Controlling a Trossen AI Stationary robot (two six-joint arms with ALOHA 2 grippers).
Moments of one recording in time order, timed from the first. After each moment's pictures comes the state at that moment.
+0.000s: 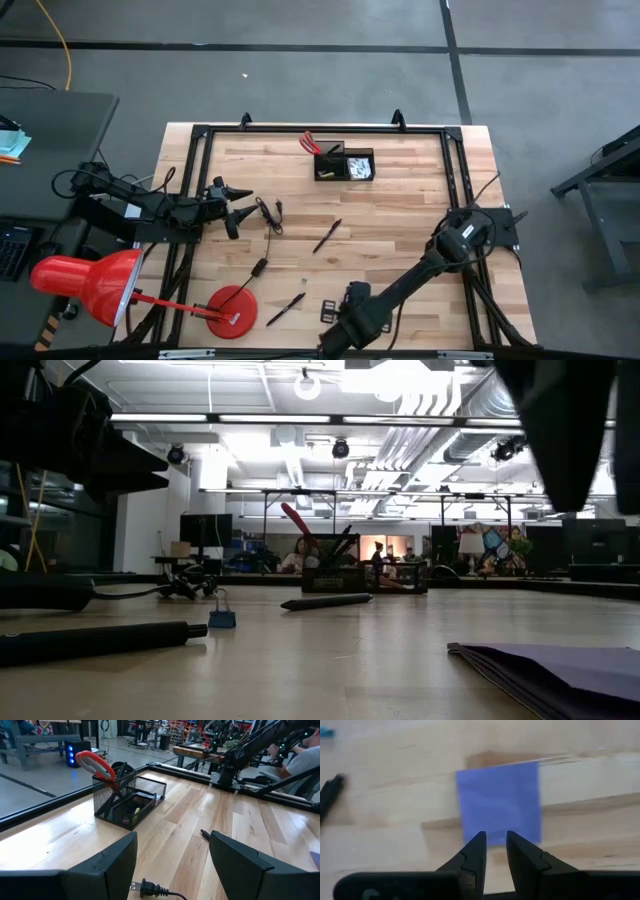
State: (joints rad) left arm -0.23 0.31 0.01 0.10 -0.71 -0.26; right arm 0.65 2.42 2.24 -1.40 0.09 2.37
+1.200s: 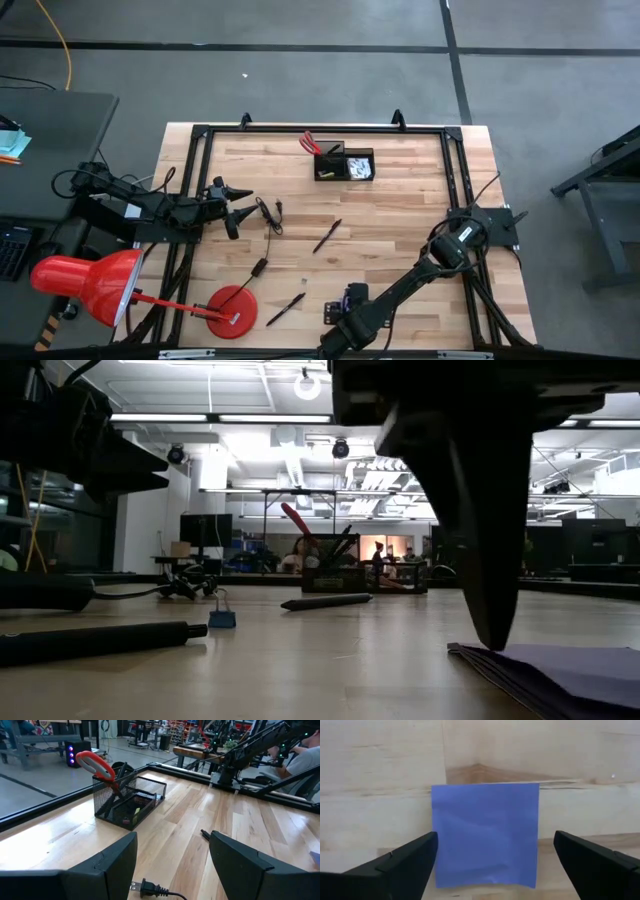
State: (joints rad) left arm -0.23 0.31 0.01 0.10 -0.71 -0.26; right arm 0.66 2.47 2.18 -1.37 0.11 2.27
